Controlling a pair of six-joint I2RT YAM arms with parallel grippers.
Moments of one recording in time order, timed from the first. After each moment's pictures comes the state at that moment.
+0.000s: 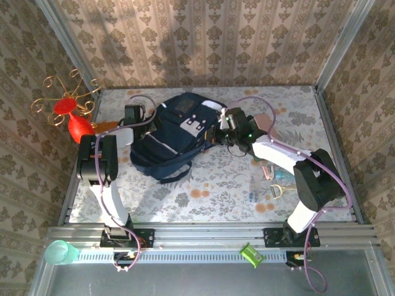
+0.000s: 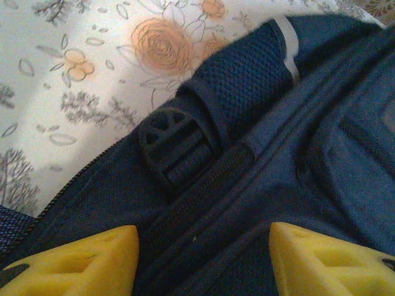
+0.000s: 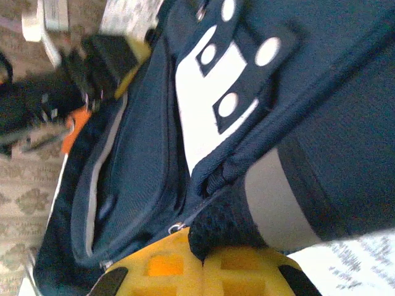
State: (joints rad) left arm -0.12 1.94 1.15 0.04 0.21 -0.47; right arm 0.54 1.67 1.09 -0.06 -0.33 0.64
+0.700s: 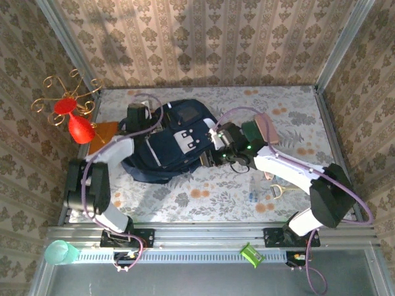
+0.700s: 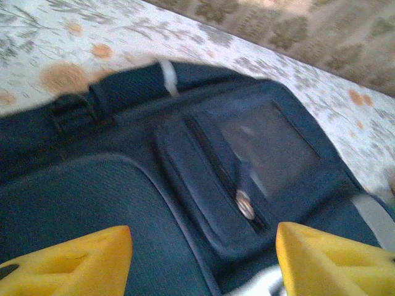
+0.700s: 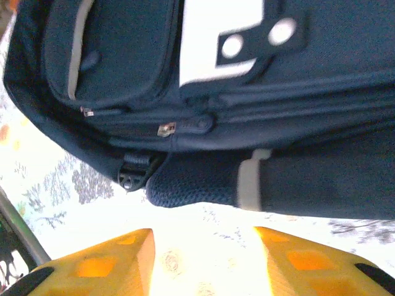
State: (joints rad) left arm -0.27 1.54 0.95 0.02 0.15 -0.45; right arm 0.66 1.50 1.06 -0.40 -0.22 0.36
